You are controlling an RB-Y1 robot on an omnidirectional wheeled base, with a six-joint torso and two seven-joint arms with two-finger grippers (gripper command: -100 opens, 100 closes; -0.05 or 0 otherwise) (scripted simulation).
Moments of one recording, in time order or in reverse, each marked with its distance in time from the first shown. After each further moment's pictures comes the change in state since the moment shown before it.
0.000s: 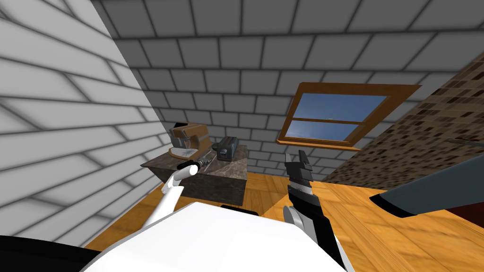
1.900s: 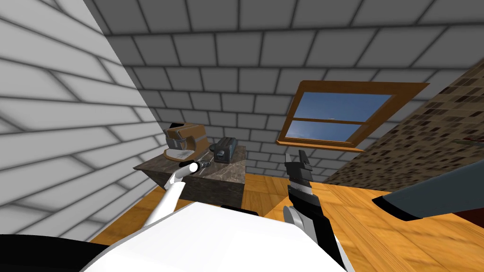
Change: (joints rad) left arm -0.078 0.024 0.048 0.139 0.082 0.166 0.097; right arm 0.000 0.000 0.000 0.000 0.000 0.000 0.000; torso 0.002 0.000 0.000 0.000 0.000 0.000
